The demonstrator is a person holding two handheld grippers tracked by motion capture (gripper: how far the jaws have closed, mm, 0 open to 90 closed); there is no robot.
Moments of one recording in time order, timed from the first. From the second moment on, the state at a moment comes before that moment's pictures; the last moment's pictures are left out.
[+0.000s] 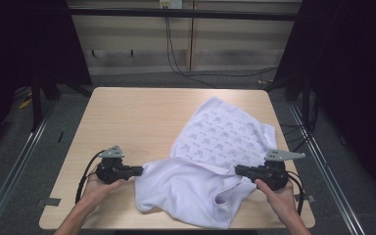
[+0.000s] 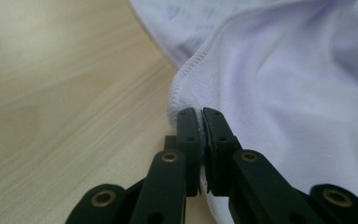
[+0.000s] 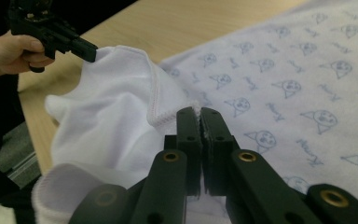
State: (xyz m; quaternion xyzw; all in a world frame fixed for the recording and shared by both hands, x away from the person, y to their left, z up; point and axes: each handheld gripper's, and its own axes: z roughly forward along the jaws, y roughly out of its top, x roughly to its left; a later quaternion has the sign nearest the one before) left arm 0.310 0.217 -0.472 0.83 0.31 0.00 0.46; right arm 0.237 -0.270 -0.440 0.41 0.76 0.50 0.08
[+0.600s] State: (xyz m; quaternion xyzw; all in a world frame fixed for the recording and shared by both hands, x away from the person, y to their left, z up) left arm 0.193 0.254 -0.457 0.83 0.25 -0.04 0.50; right arm 0.142 -0.281 -0.441 0.38 0.76 0.54 0.01
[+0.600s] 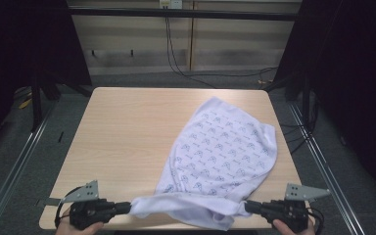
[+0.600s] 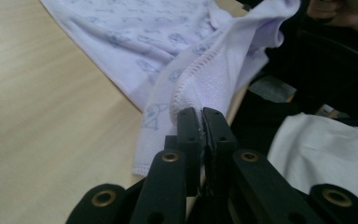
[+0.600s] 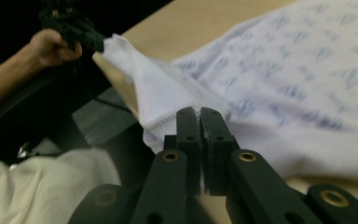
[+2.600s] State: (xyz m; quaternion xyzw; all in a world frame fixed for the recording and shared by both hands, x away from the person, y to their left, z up) left arm 0.235 0.228 -0.497 0.88 0.27 -0.03 0.39; right arm 0.195 -0.175 -0.482 0.35 0.86 0.37 0.04
